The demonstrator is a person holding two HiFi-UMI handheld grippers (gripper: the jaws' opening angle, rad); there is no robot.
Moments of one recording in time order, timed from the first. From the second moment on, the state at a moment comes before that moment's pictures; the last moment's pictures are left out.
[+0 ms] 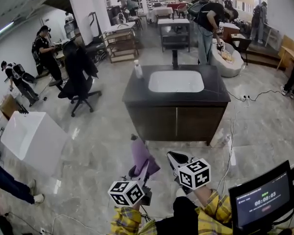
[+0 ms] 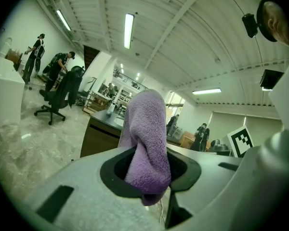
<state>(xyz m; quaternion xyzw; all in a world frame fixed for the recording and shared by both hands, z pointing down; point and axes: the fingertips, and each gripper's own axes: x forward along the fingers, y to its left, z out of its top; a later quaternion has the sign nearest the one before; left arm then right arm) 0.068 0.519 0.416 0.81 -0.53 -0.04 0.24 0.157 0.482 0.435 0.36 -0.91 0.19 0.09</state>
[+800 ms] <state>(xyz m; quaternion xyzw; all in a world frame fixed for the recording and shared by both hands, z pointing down) 0.084 0.334 0.427 0.78 -0.58 -0.05 0.24 0.162 0.285 0.444 0.30 -0.93 0.19 0.10</state>
